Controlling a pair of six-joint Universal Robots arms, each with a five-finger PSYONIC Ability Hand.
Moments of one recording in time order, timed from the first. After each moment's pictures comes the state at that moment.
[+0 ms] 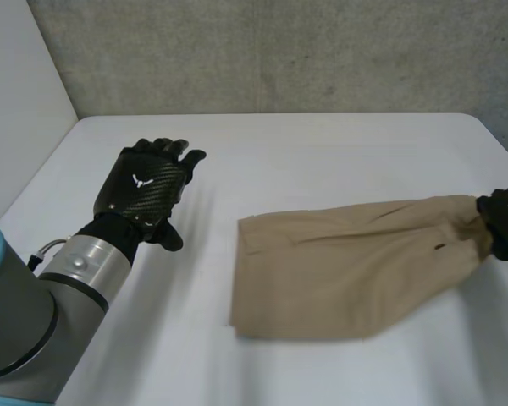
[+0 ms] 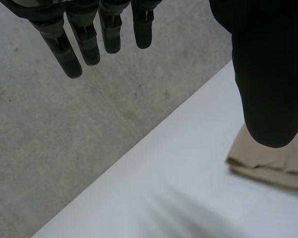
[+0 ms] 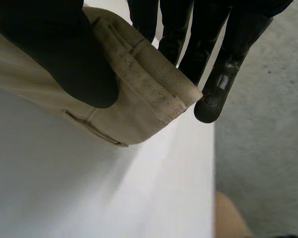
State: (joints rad) left arm 4.22 -1.64 -1.87 3.49 -1.52 3.48; right arm 1.48 -1.36 1.89 -0.27 1.38 2.44; left_hand 0.20 0.21 0.22 0.21 0.04; right_hand 0.95 1.17 1.17 1.19 0.95
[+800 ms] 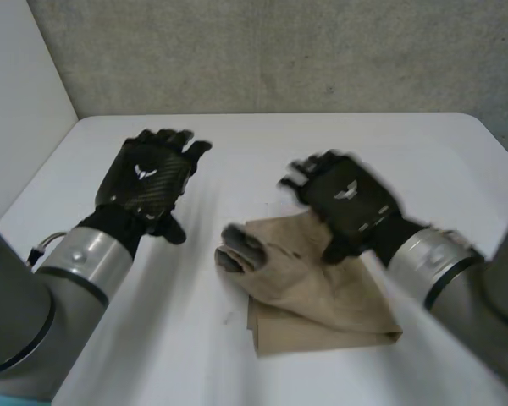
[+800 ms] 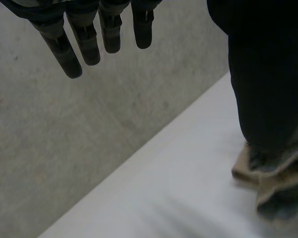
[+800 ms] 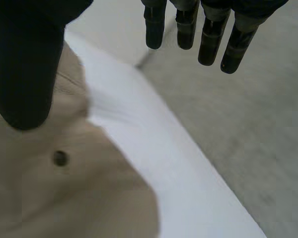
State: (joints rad) left arm 4.20 -1.63 -1.83 3.47 -1.51 3.45; right arm 2.01 -1.42 1.76 -0.21 1.16 2.65; left_hand 0.20 0.20 0.22 0.21 0.04; right_hand 0.20 0.21 0.21 0.23 0.06
